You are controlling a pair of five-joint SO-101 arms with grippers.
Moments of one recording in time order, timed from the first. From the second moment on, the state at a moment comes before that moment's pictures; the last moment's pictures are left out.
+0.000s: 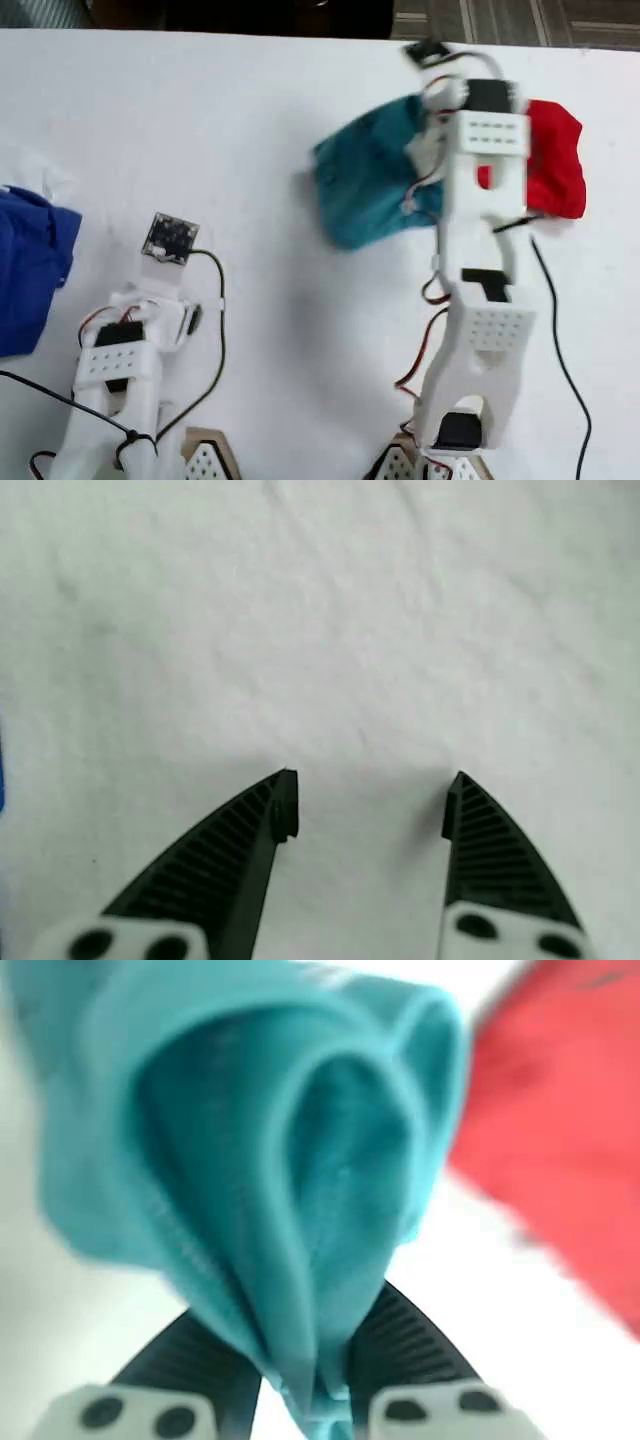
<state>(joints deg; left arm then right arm) -17.2 -46.8 82.9 33.0 -23.2 0.6 33.5 -50.4 99.8 27.2</state>
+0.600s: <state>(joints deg) -17.2 -46.8 82.9 33.0 -23.2 19.1 50.9 -70.4 87.8 45.0</state>
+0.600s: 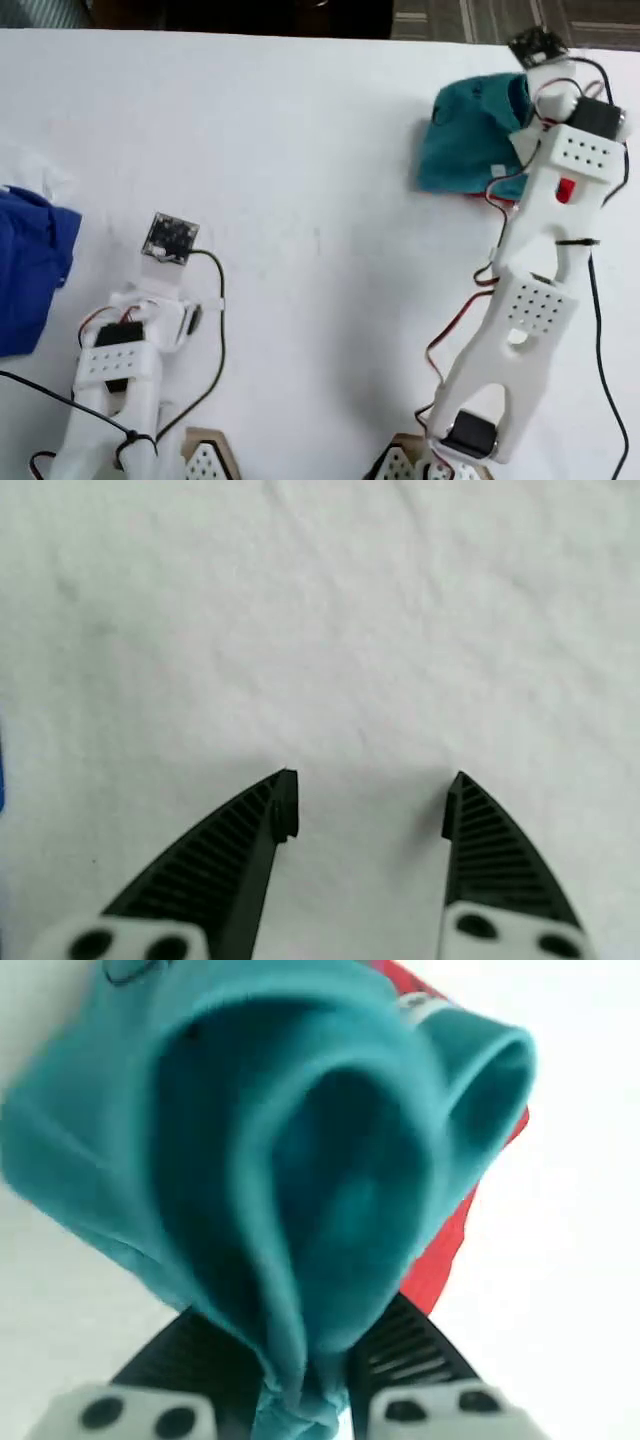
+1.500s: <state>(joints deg) -17.2 -46.8 82.9 33.0 -23.2 25.4 60.0 -79.6 72.5 42.1</state>
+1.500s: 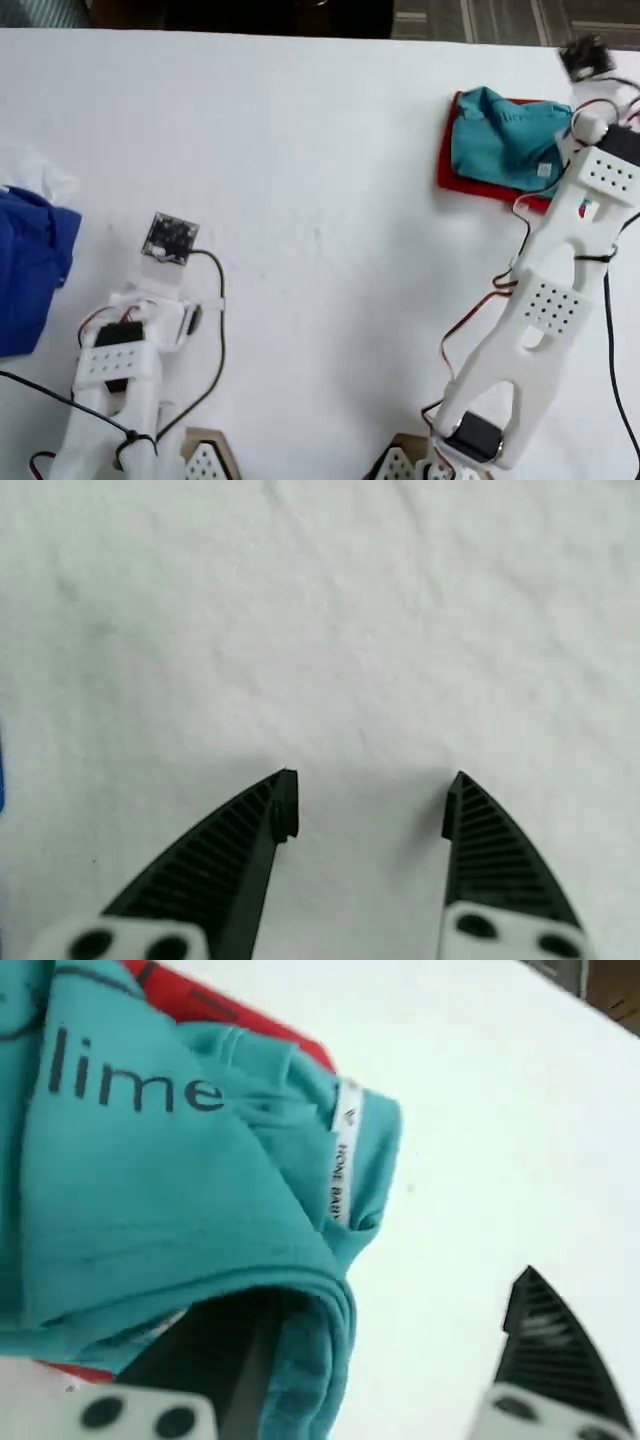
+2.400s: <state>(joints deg) -17.2 -46.8 82.9 33.0 -23.2 14.6 60.0 -88.0 90.5 24.0</state>
